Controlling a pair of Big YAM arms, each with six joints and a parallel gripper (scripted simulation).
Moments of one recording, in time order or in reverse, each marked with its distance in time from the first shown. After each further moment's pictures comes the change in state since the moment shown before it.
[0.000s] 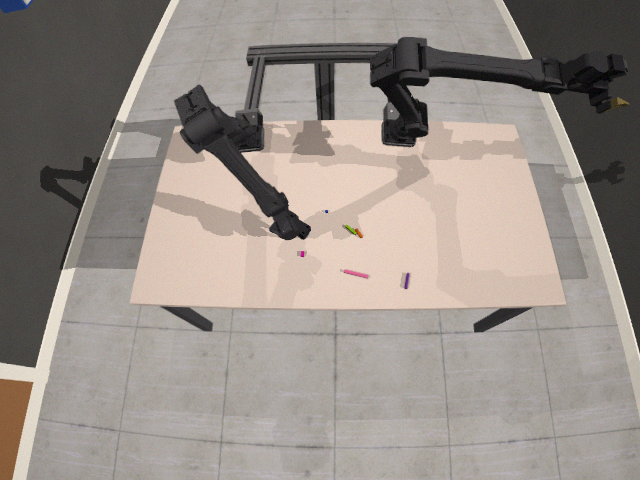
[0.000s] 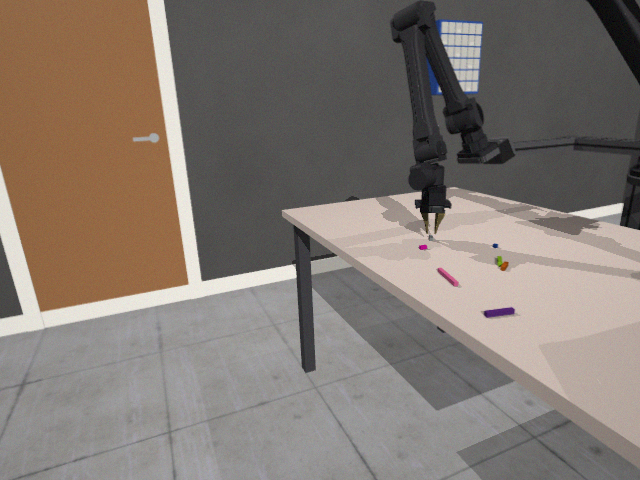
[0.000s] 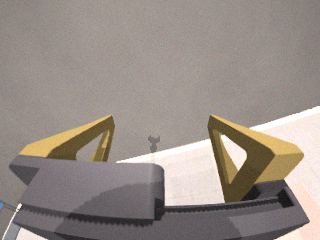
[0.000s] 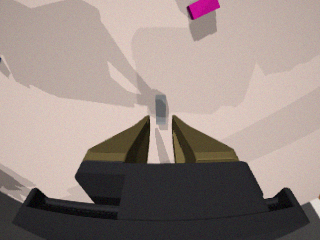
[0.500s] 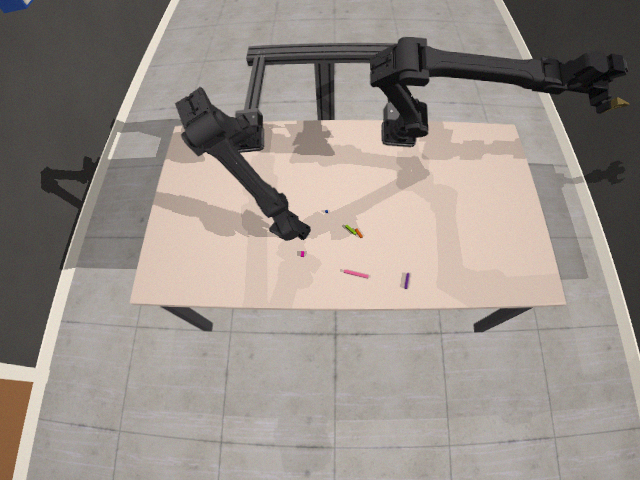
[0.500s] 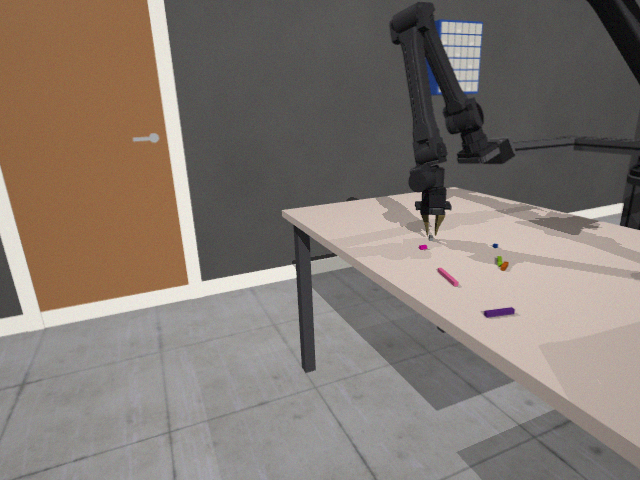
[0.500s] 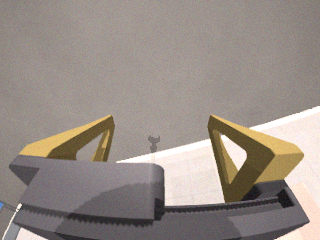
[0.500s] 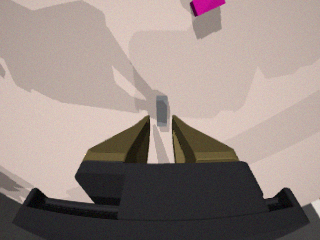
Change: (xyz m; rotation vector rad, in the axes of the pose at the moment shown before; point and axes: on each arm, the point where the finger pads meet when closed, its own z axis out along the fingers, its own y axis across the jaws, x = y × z) left arm 0.000 0.000 0.000 0.000 0.000 0.000; right arm 0.002 0.001 0.006 -0.002 0.003 0.000
